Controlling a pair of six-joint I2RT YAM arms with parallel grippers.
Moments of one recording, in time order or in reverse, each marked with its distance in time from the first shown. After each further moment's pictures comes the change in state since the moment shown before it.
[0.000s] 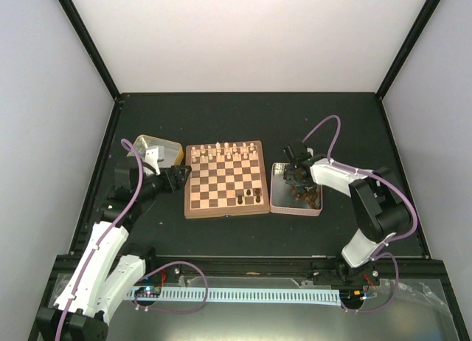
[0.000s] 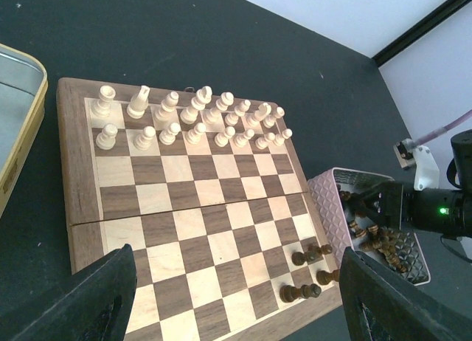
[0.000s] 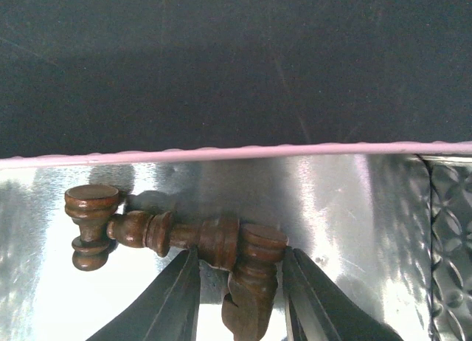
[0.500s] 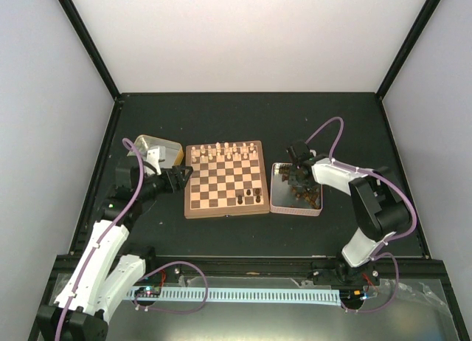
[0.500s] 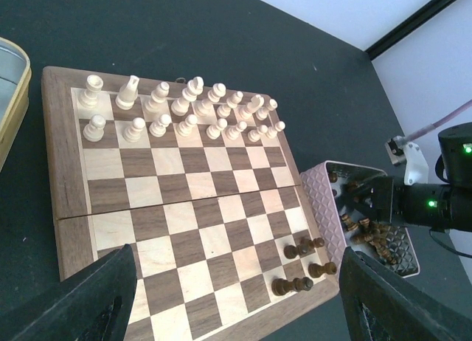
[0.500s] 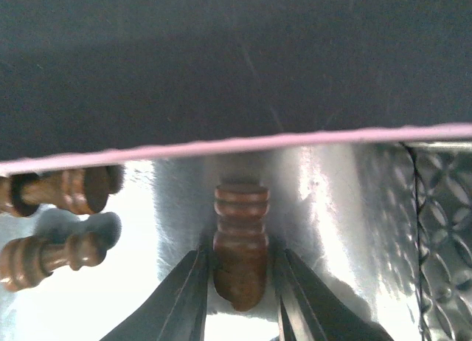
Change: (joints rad) left arm 0.000 0.013 0.000 0.000 0.034 -0.010; right arm -0.027 0.008 -0.009 -0.011 -0.018 0.024
